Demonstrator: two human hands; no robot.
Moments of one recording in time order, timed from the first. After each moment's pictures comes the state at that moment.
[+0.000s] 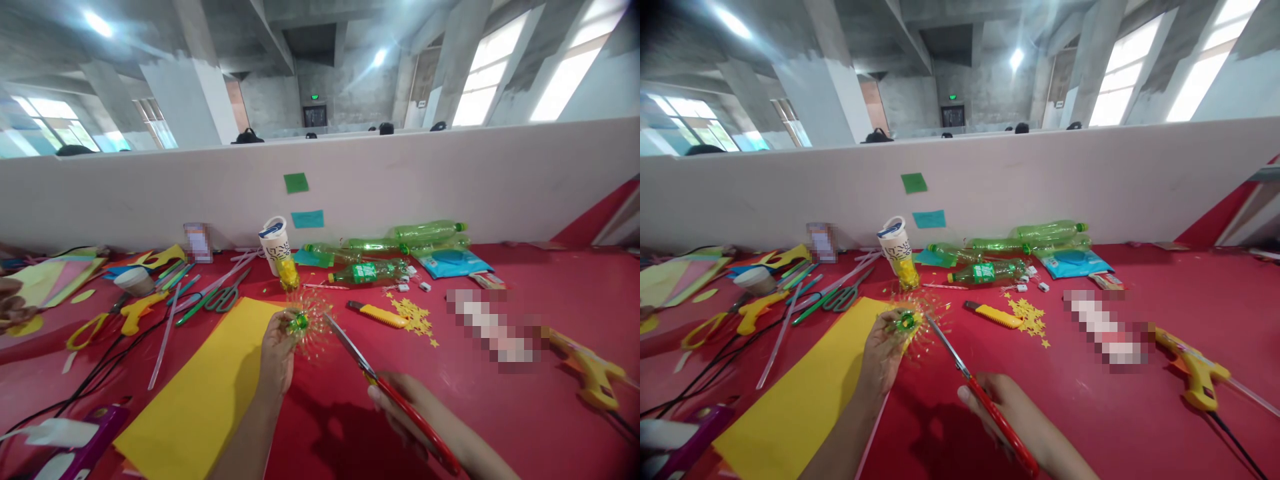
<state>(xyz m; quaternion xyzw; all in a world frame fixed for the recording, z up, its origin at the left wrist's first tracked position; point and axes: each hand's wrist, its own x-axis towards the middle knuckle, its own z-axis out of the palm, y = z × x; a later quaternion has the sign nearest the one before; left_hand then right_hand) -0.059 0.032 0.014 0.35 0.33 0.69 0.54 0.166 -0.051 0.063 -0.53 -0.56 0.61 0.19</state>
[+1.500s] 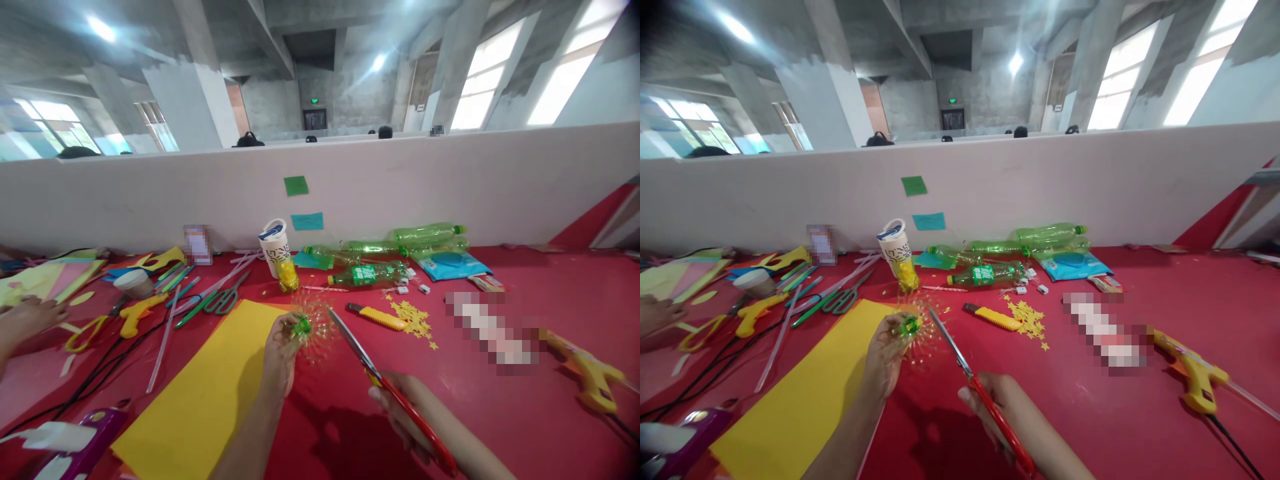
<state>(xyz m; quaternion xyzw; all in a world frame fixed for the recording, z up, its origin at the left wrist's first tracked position) -0.055 0.031 0.013 0.38 0.34 0.67 0.54 0.163 -0.049 0.048 -0.58 -0.55 0.57 0.18</state>
